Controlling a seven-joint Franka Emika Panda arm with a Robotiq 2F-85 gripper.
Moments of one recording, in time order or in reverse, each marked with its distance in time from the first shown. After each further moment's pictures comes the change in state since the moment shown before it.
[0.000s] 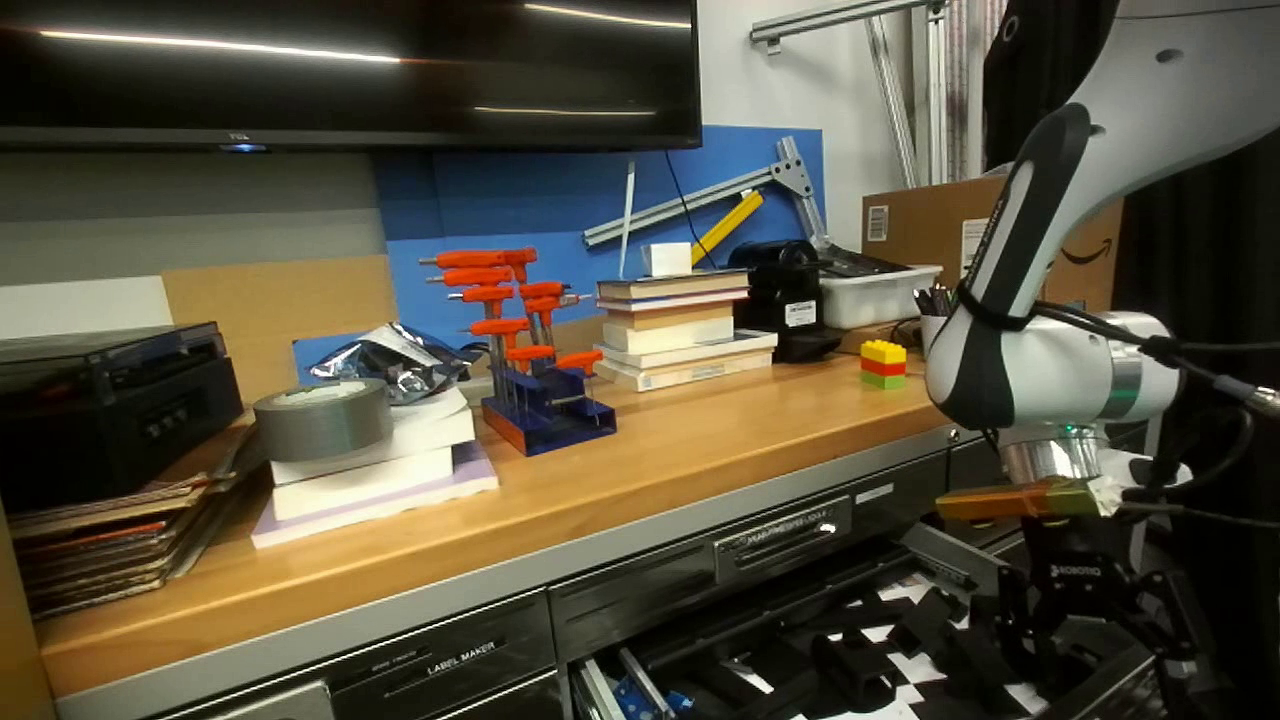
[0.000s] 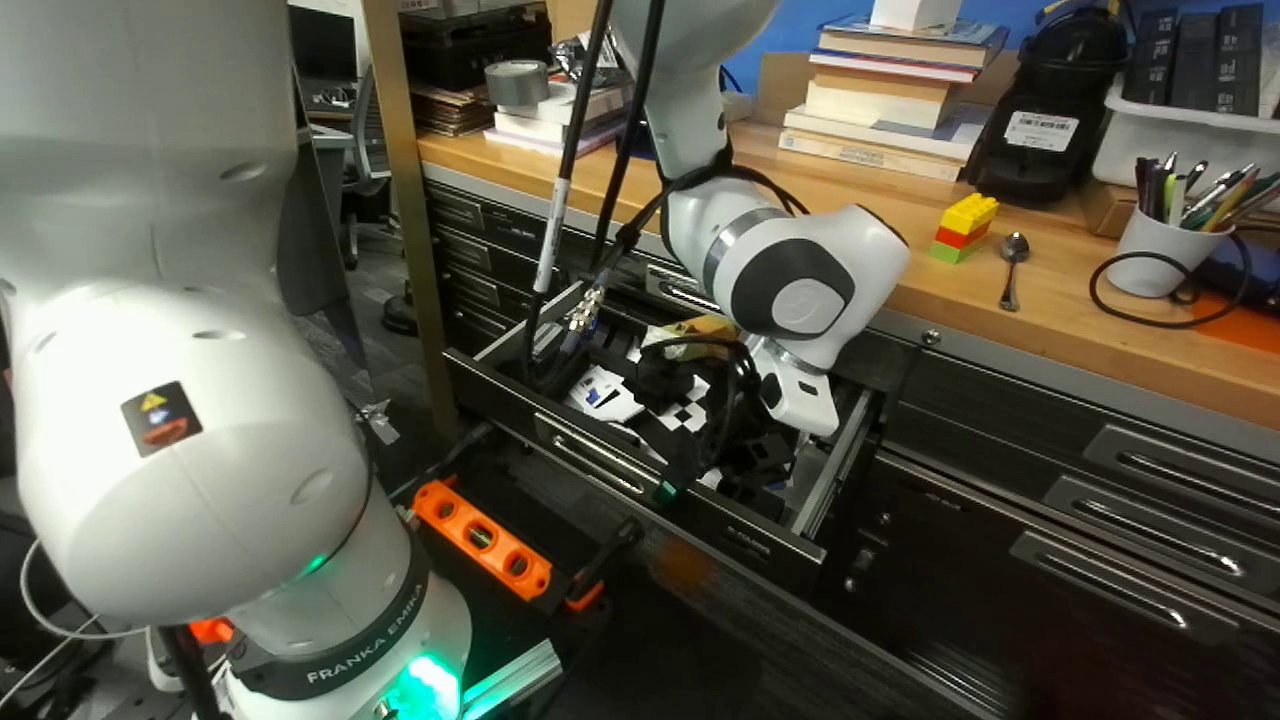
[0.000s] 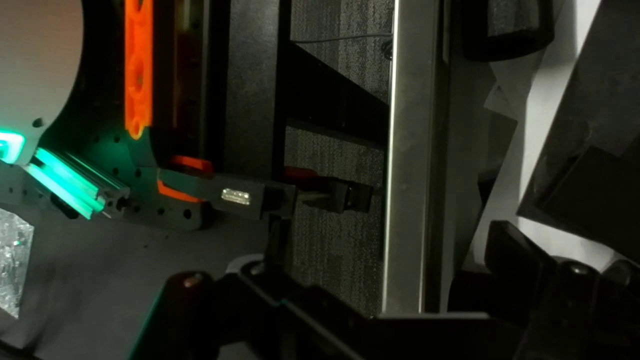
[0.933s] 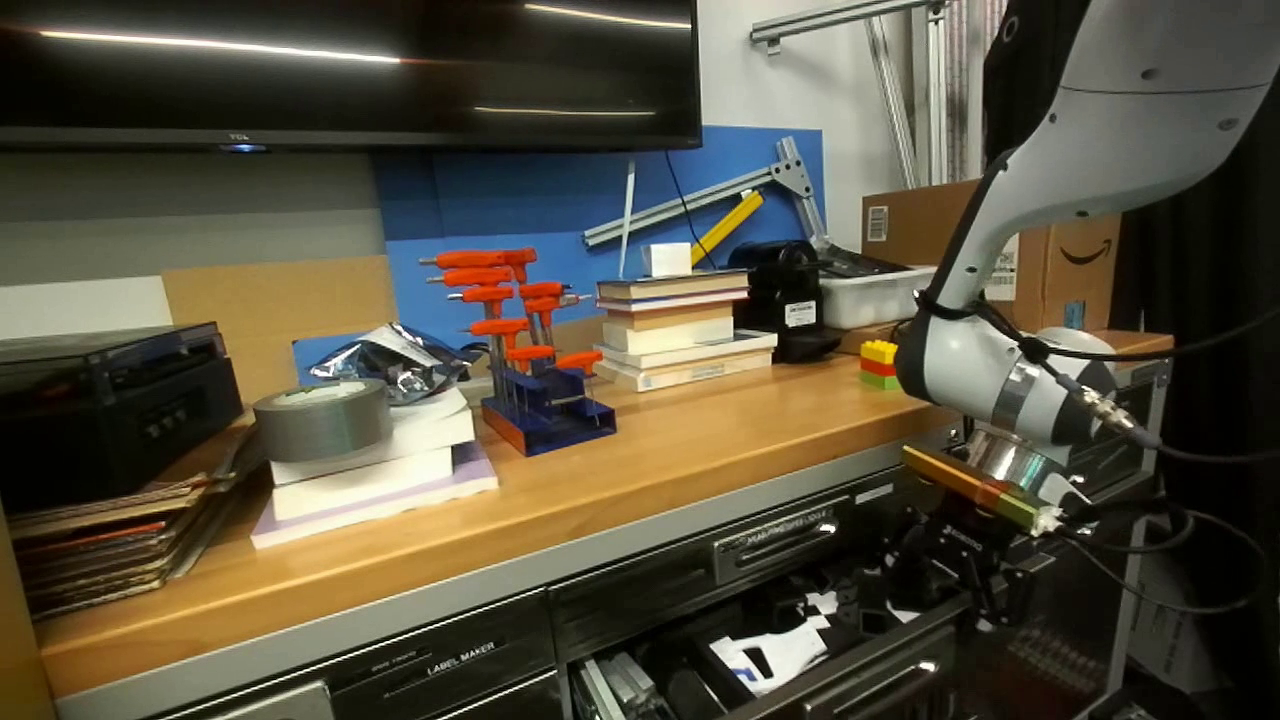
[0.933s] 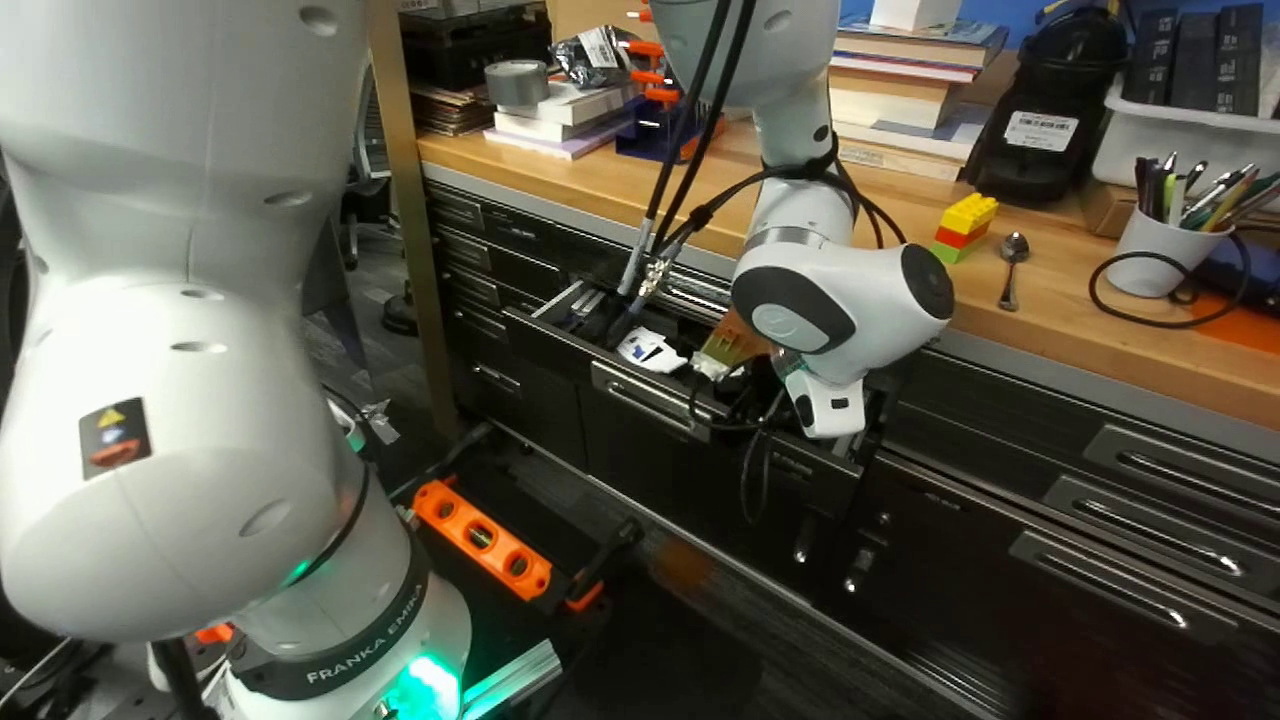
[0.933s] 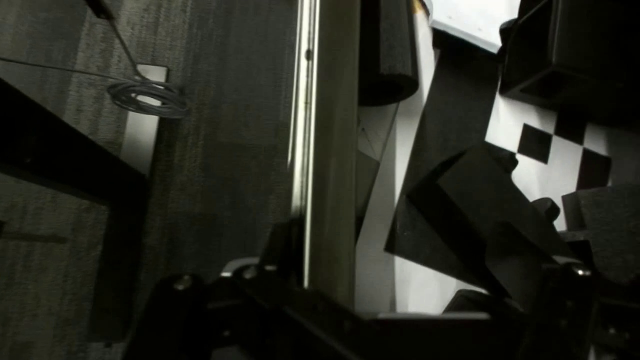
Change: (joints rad) arm -0.136 0.156 0.166 0.178 0.766 0.196 -0.777
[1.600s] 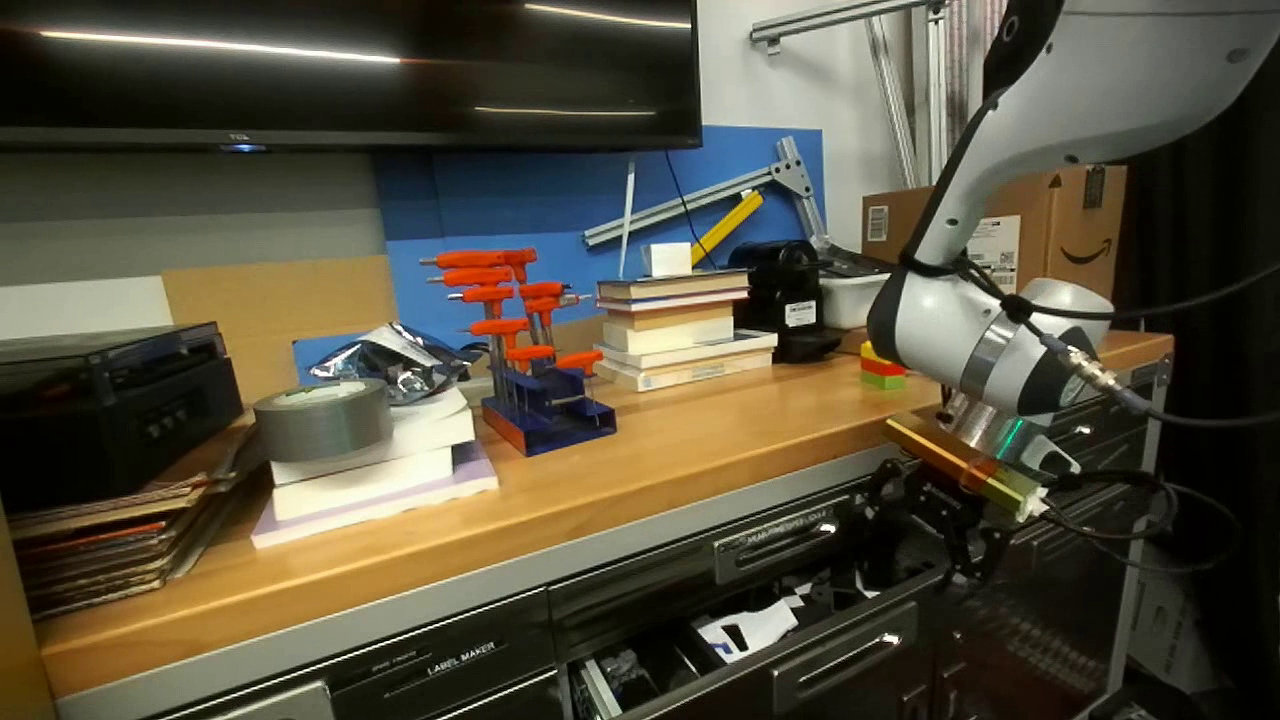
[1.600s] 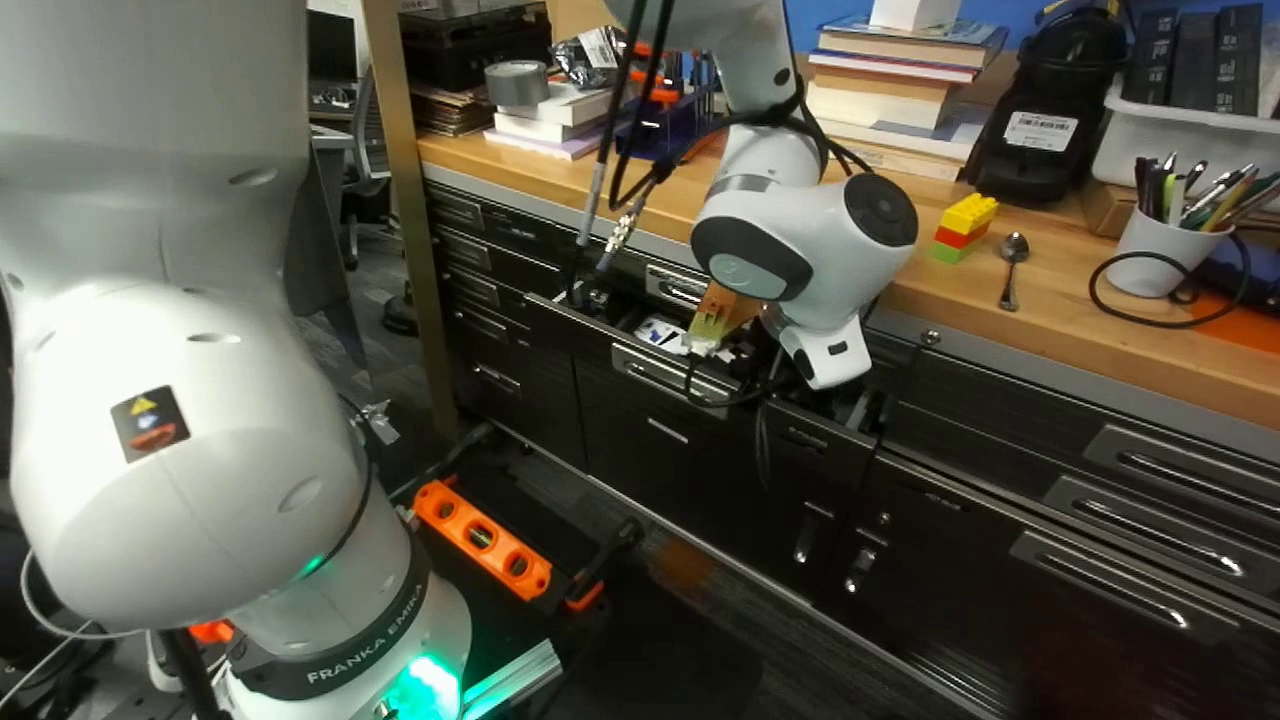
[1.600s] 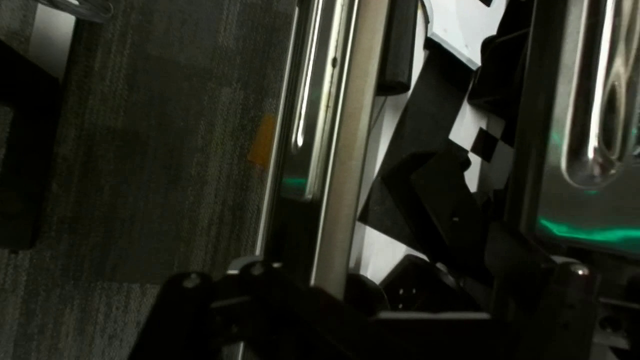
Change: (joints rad) arm 0.105 -0.140 0.001 -0.086 0.143 0.226 -0.183
